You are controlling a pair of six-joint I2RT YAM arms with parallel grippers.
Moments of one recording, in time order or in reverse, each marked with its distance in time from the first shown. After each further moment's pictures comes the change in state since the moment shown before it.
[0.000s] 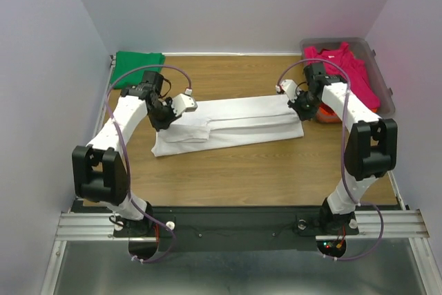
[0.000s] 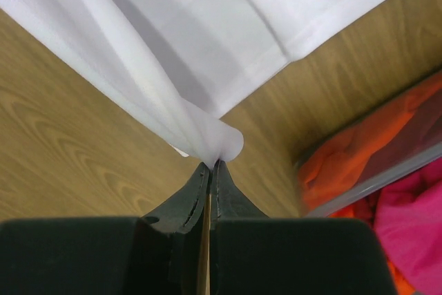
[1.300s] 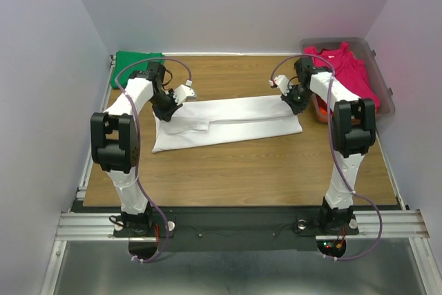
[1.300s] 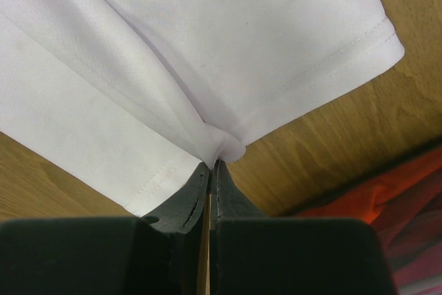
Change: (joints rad) left arm 0.069 0.372 0.258 0.000 0.040 0.044; right arm -0.001 0.344 0.285 0.002 0.008 -0.007
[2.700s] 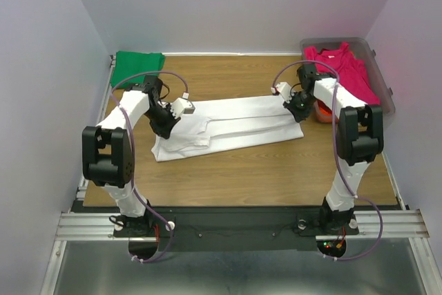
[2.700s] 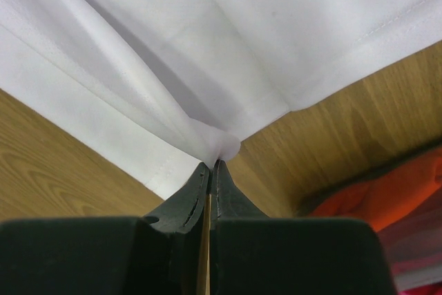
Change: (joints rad) left arm -0.006 -0.191 -0.240 -0.052 0.054 -0.079; right arm 0.000 -0.137 -0.164 -0.004 -0.023 -0.020
